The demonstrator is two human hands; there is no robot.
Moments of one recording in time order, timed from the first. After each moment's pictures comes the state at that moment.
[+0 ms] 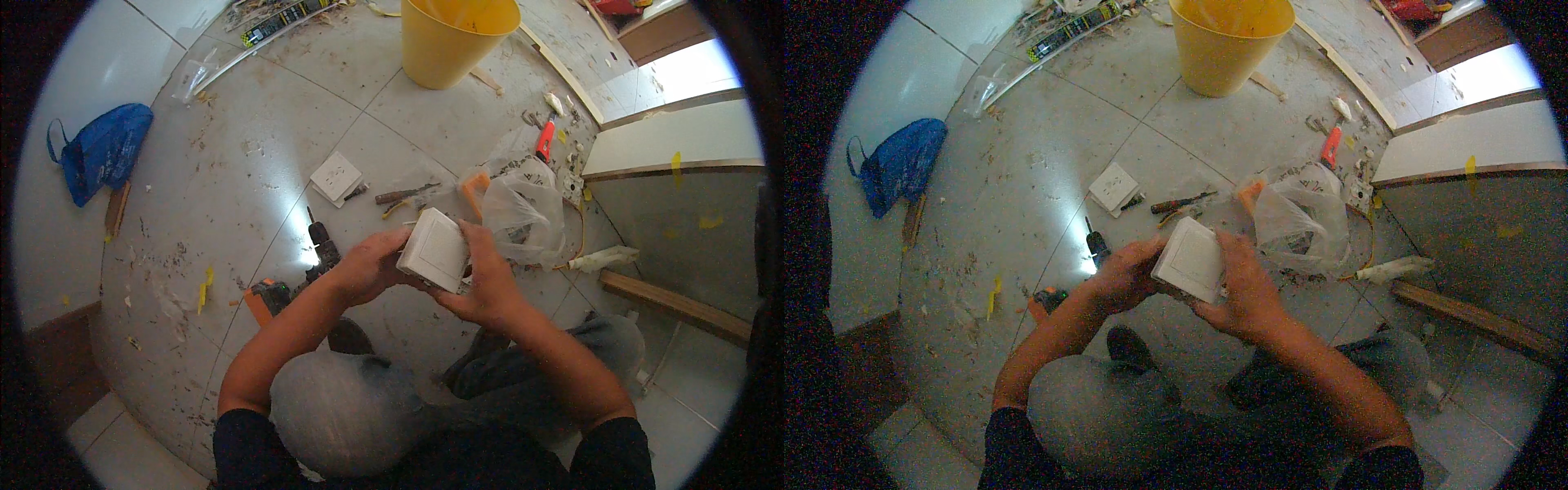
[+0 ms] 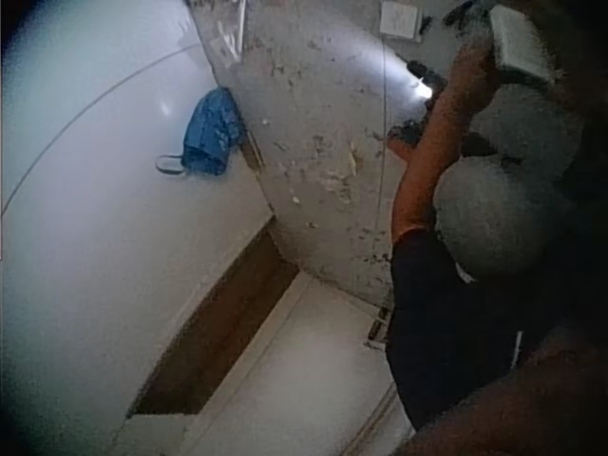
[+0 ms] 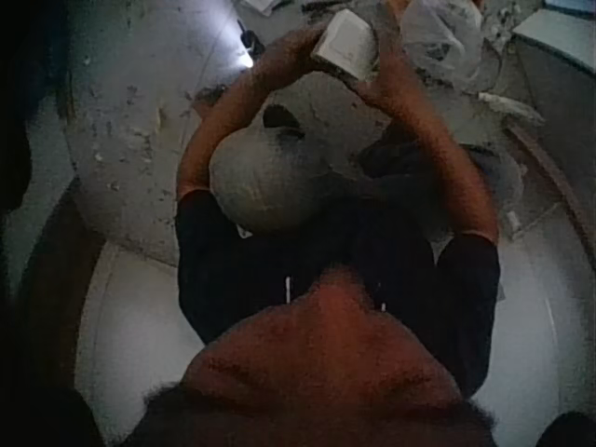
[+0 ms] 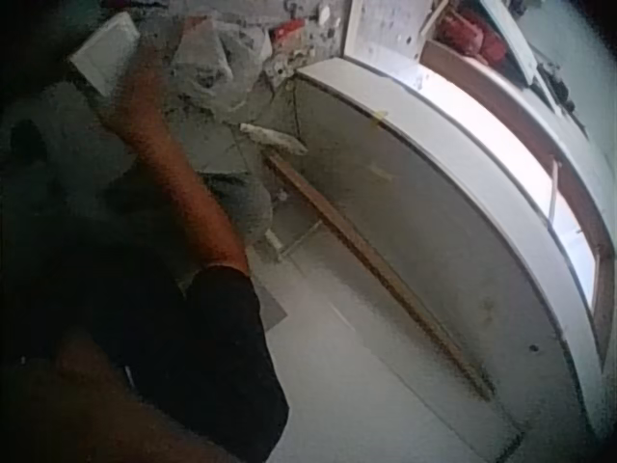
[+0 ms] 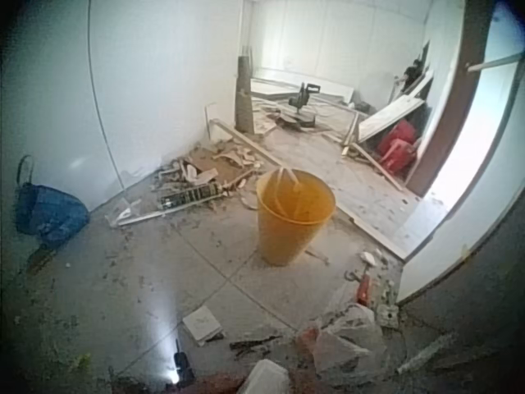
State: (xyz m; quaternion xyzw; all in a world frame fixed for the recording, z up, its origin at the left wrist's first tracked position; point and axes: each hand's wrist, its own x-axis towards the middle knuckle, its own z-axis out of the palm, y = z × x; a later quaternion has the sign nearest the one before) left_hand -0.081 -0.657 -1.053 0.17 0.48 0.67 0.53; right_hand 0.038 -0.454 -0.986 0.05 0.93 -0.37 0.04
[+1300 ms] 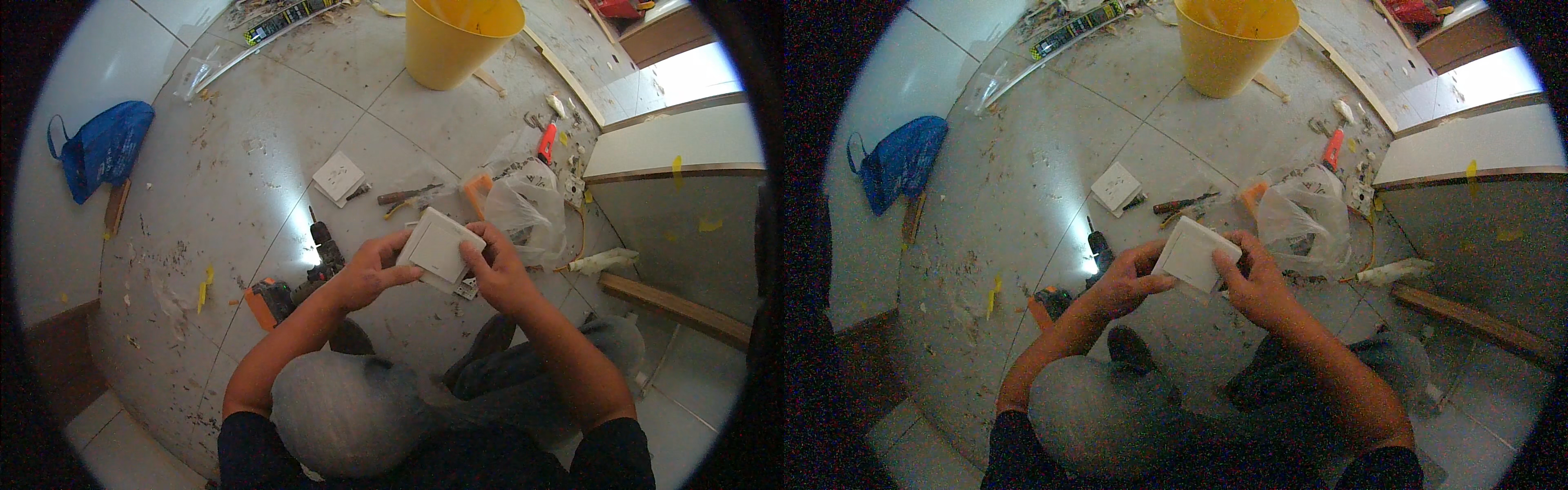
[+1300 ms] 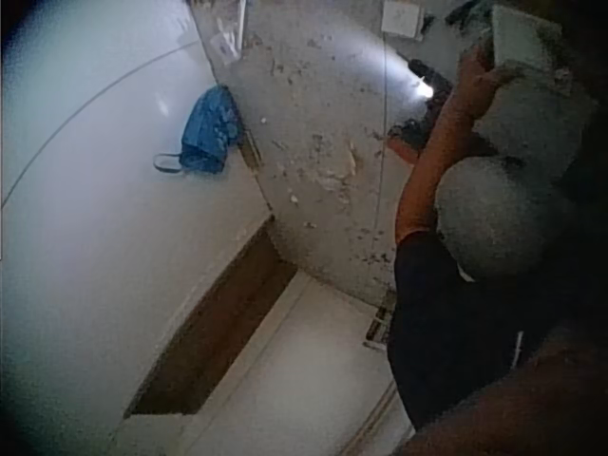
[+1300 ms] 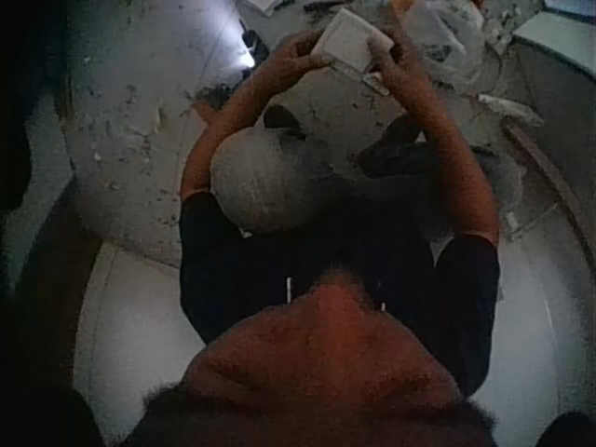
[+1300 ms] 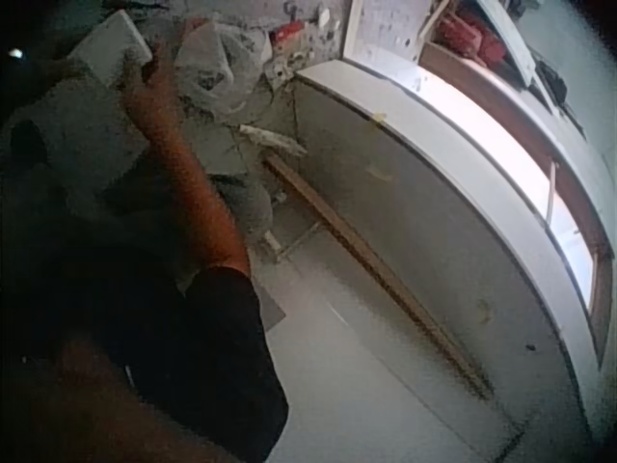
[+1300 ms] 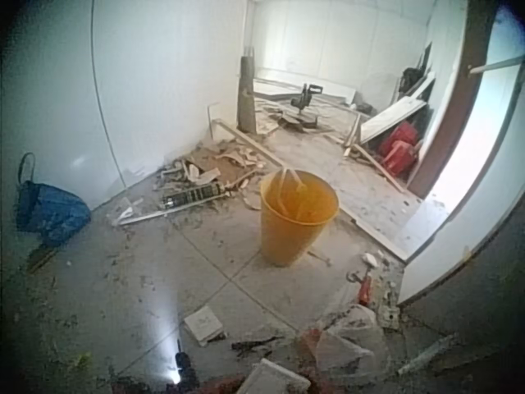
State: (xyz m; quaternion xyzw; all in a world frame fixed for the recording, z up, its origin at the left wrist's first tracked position) left_hand -0.076 -0.668 -1.046 0.13 0.43 0.71 0.54; right_hand 0.025 -0.444 -0.980 0.27 0.71 -0.64 0.15
